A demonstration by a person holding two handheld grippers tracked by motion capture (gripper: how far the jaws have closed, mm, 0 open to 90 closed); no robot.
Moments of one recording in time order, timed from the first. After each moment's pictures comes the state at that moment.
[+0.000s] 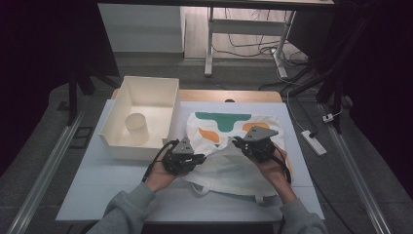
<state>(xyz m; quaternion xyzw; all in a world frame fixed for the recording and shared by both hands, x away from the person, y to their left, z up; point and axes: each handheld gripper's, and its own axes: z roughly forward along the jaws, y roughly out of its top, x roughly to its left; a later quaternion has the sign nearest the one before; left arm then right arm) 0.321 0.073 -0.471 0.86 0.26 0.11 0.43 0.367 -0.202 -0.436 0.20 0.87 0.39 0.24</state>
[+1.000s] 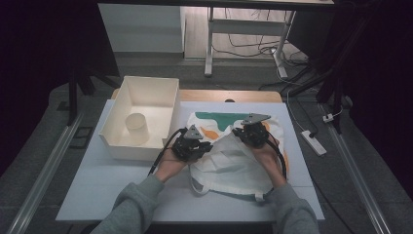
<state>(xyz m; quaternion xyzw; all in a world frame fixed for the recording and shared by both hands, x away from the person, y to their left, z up) 0.362 0.053 -0.469 0.85 0.29 0.11 0.43 0.437 -0.202 -0.468 0.26 0.86 0.37 0.22</state>
